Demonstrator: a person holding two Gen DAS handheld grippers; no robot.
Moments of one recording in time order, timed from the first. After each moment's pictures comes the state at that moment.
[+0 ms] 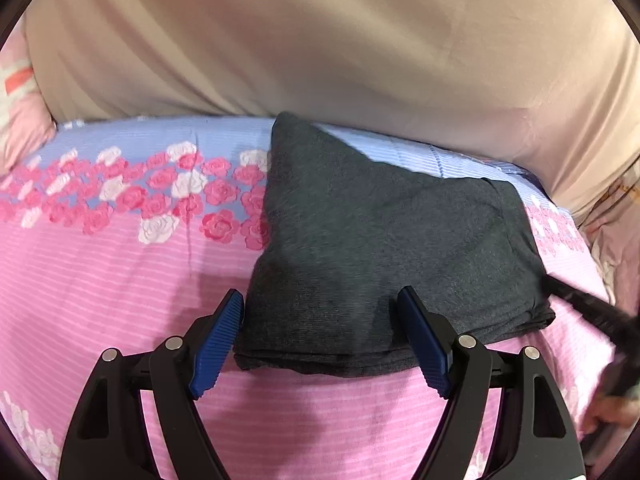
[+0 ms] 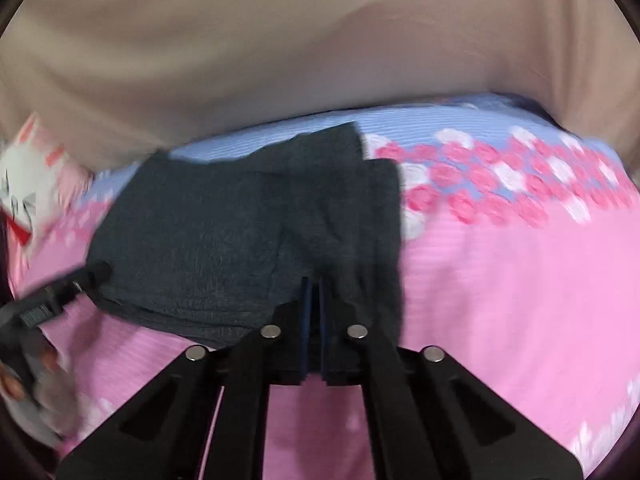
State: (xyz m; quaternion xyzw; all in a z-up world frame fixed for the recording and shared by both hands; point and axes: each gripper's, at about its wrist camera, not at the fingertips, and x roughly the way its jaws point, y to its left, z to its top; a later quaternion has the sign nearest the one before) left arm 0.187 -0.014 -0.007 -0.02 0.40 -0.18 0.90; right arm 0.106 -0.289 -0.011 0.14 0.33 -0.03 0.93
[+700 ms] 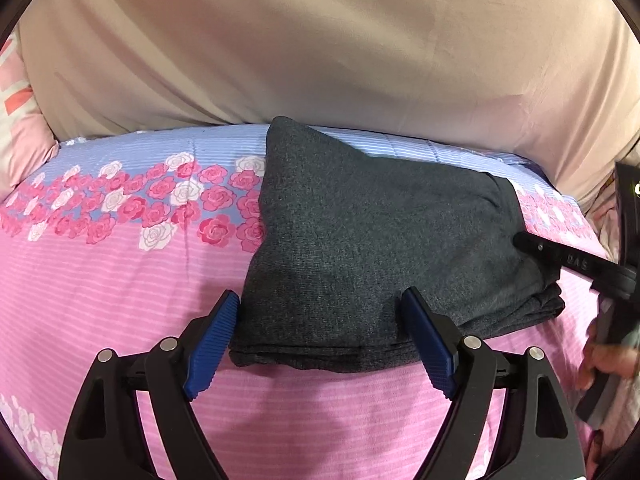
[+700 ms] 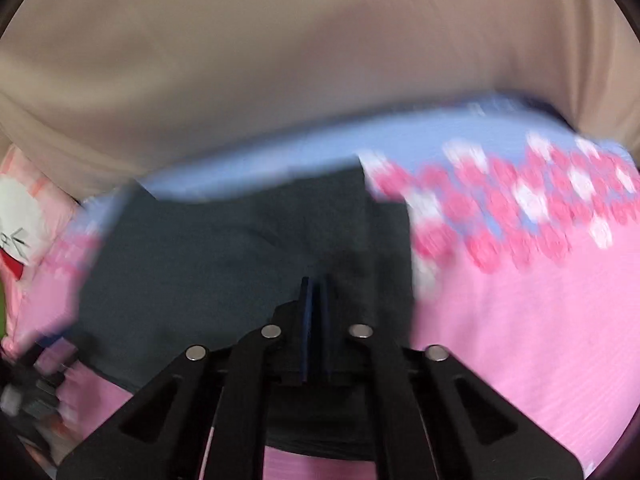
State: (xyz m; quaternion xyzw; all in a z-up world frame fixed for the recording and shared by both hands) left arm 0.183 -0.018 -0.013 0.01 0.39 -0.18 0.90; right arm 0.149 -0.306 -0.033 0.19 0.34 -0.02 0.92
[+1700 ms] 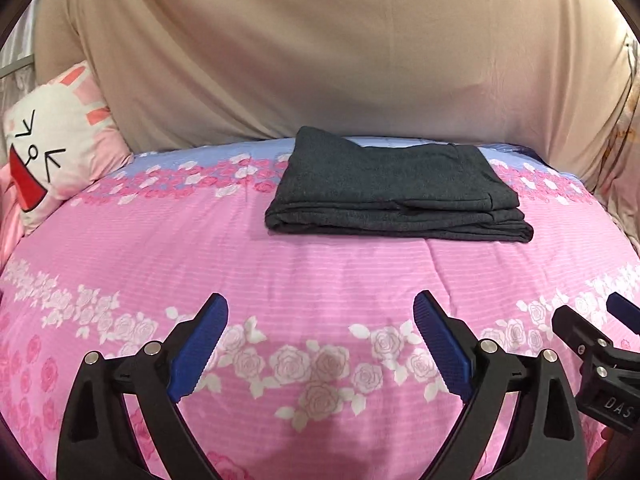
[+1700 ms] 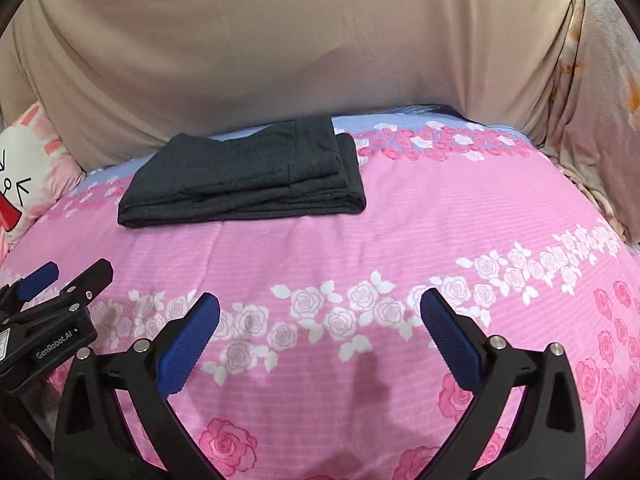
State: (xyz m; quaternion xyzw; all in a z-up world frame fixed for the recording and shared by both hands) left arm 0.029 -0.013 -0.005 0.05 0.33 -0.09 0.94; right arm -0.035 -0.206 -0.039 0.09 0.30 -0.12 0.94
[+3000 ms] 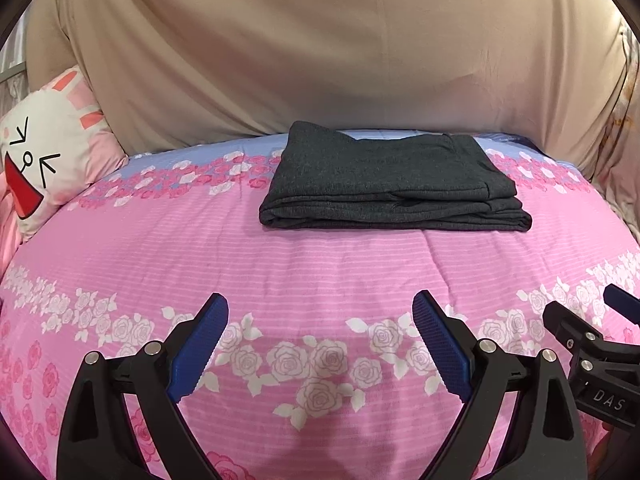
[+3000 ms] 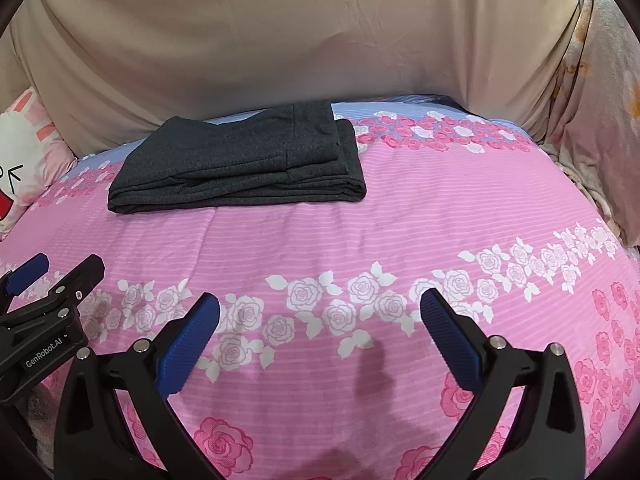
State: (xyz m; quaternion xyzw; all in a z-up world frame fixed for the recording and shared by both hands) left arm 0.031 -0.016 -0.006 0.06 0.33 -0.10 0.94; right arm -0.031 -0.205 -0.044 0.08 0.32 -0.13 0.94
